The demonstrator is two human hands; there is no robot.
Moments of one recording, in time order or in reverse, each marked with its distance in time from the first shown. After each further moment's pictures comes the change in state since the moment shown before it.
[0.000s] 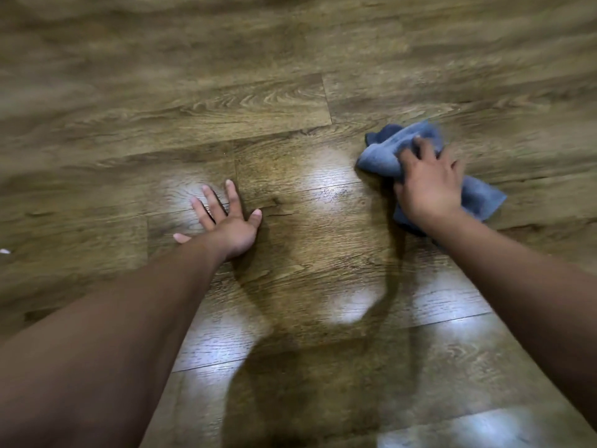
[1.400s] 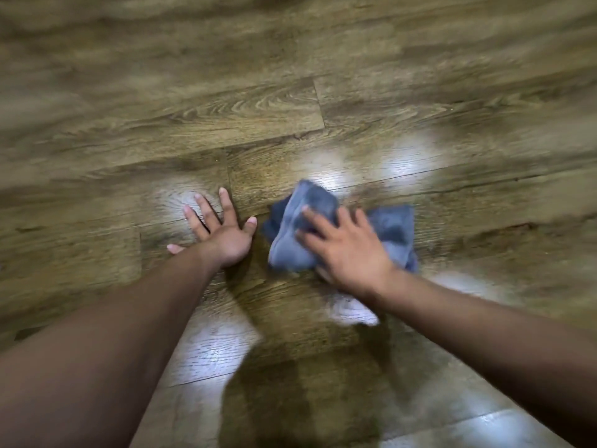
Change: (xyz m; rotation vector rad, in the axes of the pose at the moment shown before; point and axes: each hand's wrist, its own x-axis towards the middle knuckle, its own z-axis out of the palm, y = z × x) left_hand 0.009 -0.001 0.005 0.043 0.029 -0.004; right_hand -0.087 -0.086 -0.018 0.066 -0.013 -0.671
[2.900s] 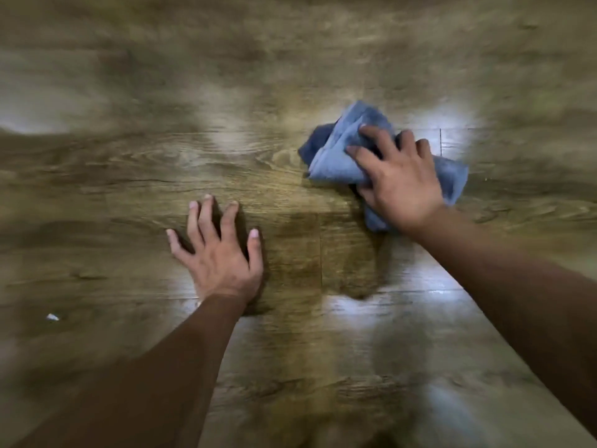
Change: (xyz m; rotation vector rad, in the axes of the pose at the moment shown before) left_hand 0.095 -0.084 -0.077 -0.005 0.710 0.085; right_hand 0.290 0.062 -0.003 -0.032 -0.055 0.071
